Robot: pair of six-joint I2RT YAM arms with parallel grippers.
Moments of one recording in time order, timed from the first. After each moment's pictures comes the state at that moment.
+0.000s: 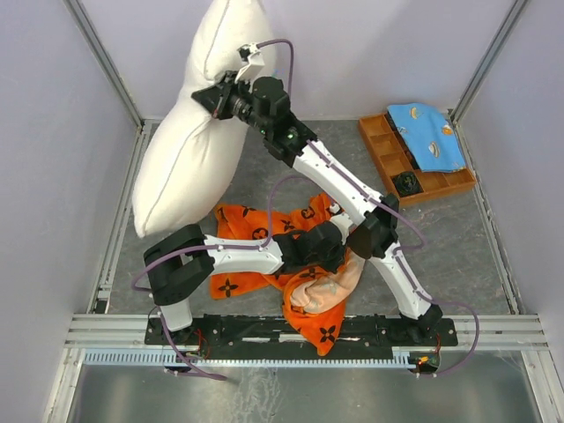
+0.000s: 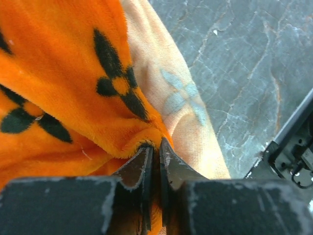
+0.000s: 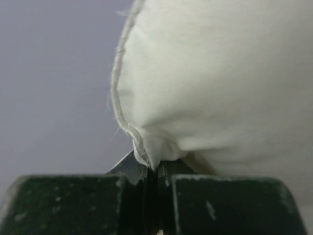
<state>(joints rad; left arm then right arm) -1.17 1.78 1.05 0.05 -0.07 -0.46 0.80 2.37 2.62 -0.06 -0.09 0.61</state>
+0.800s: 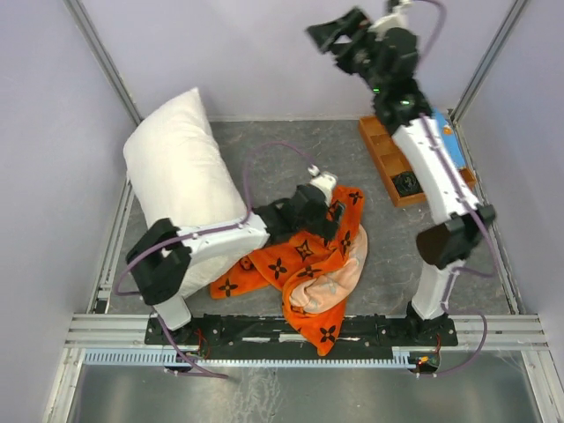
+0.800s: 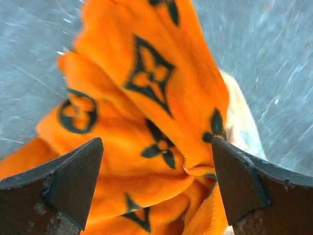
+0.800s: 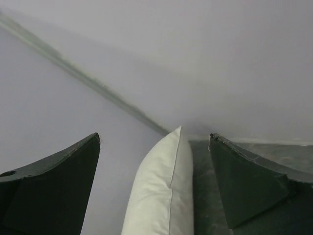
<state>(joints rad) -1.03 1.74 1.17 -0.11 -0.24 -0.33 0.45 1.95 2.25 -0.15 -0.15 0.84</state>
